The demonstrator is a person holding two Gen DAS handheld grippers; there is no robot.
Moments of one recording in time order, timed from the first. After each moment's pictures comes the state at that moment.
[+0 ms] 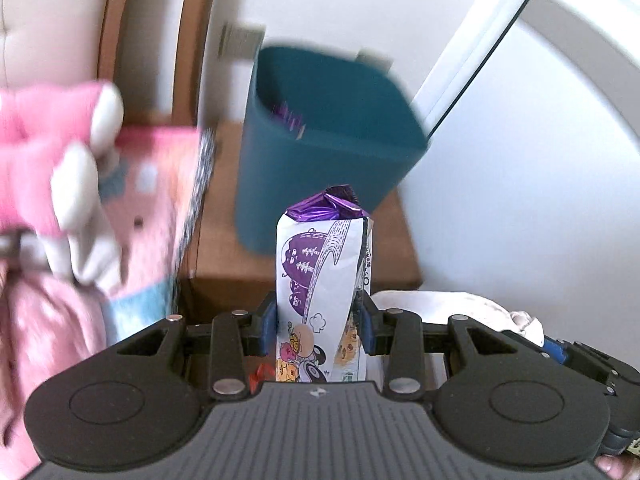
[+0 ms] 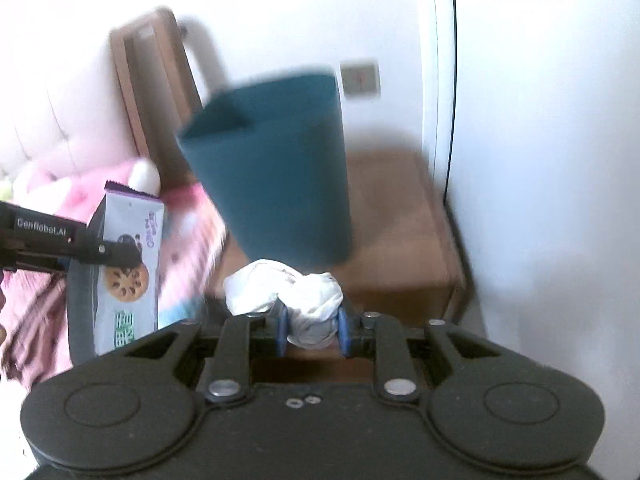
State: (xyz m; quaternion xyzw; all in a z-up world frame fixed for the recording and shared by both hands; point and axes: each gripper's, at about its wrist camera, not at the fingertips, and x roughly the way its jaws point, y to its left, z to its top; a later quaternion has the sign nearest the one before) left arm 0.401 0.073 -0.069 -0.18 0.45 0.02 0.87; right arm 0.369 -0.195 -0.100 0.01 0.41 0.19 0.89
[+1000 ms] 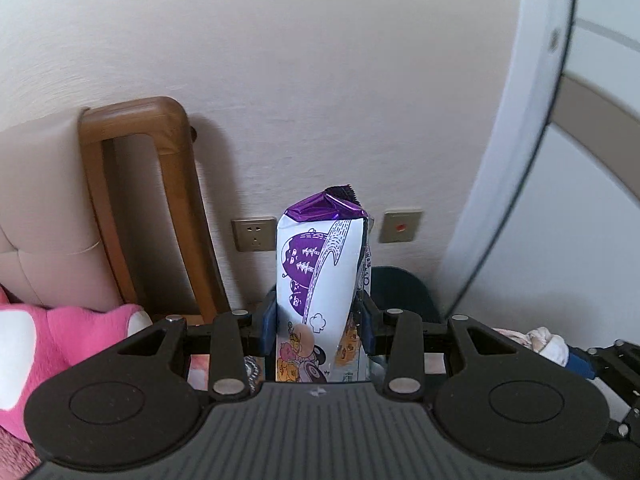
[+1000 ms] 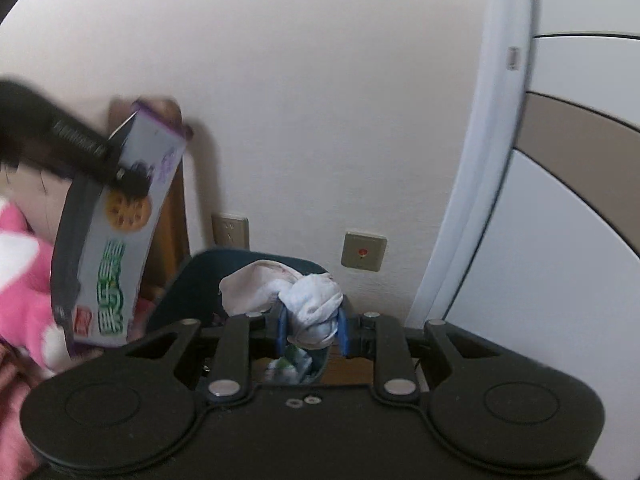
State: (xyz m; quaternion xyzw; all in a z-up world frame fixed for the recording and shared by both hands) left arm 0.607 0.067 0.041 -0.04 0.37 0.11 0.92; right arm 0.525 -0.124 -0.003 -0.12 0.28 0.21 0.93
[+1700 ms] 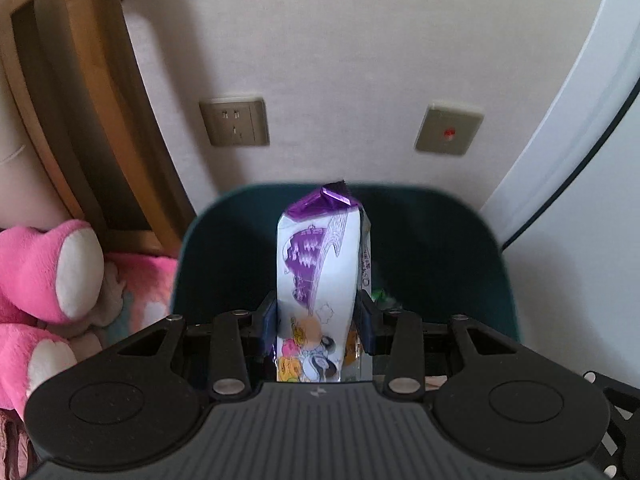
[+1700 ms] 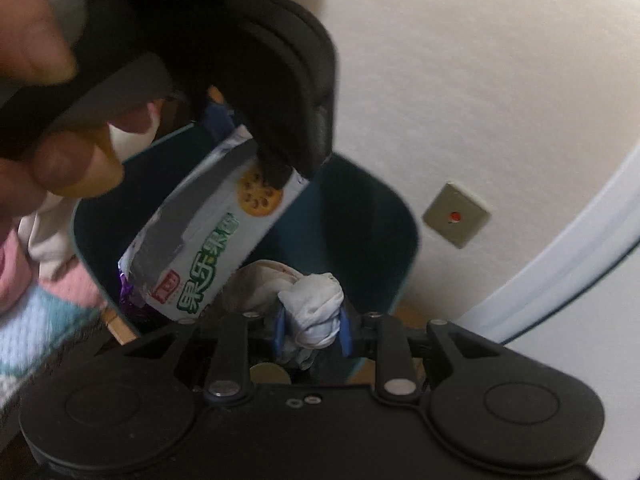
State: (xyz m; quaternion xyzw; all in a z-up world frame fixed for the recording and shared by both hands) left arm 0.719 0.067 -0.100 -0.09 0.50 0.15 0.85; right arm 0.609 -0.053 -0.118 -0.30 0.35 0.34 0.82
